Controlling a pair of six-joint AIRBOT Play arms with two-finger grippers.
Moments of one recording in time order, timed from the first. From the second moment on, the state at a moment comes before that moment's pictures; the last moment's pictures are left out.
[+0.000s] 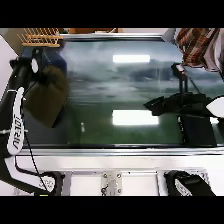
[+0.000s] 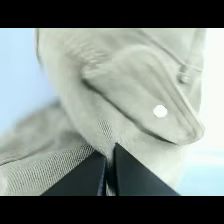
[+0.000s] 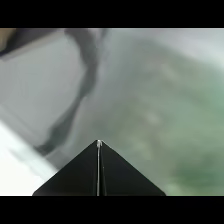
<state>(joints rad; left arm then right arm) -0.04 -1.63 1.71 1.74 -1.12 -1.56 0.10 -0.86 1.02 -0.93 1.11 1.20</state>
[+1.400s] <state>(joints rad) -0.03 -1.38 0.95 1.07 -1.02 -1.57 0.00 -0.75 1.13 -1.19 1.01 1.44</state>
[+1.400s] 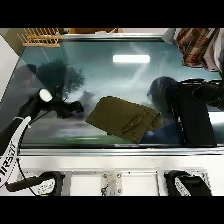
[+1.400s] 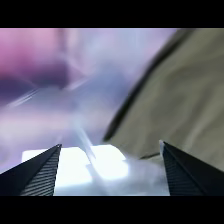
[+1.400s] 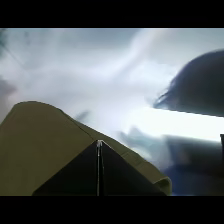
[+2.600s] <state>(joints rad) -0.13 -1.43 0.89 0.76 -0.93 -1.39 0.00 -0.72 1.08 -1.28 1.18 1.59</state>
